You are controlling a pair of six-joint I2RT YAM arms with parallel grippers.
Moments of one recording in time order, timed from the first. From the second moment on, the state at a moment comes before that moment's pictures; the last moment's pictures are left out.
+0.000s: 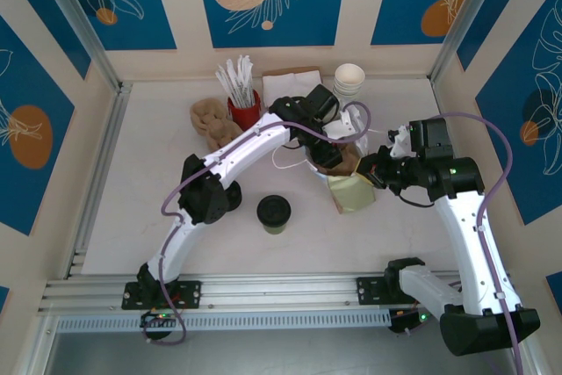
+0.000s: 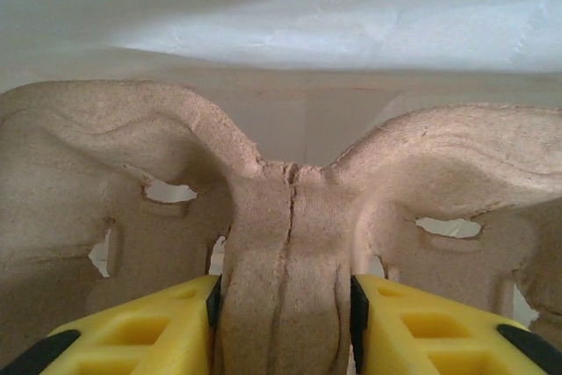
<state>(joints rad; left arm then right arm) -0.86 2.33 2.38 -1.10 0.37 0.34 0.12 0.97 1.18 -1.15 -0.58 0.71</state>
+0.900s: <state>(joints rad) -0.86 2.21 2.46 -1.09 0.41 0.27 0.08 0.95 1.18 -1.15 -0.60 0.71</state>
